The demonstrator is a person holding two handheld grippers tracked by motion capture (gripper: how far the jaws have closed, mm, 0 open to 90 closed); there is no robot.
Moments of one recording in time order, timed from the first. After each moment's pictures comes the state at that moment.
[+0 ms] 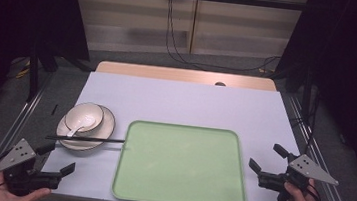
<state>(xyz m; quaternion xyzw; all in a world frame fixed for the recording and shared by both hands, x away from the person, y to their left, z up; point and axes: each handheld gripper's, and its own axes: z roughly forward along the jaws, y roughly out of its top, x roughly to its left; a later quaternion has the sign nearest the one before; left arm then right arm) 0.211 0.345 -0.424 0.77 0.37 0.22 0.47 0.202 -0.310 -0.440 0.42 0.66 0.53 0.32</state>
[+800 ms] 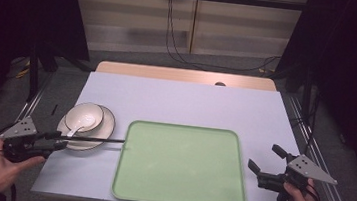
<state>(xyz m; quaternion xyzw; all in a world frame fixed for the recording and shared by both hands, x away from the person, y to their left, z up) 0.288 0.385 -0.434 0.84 0.30 0.17 0.41 0.202 -0.309 -0.441 0.41 0.67 0.54 0.31</state>
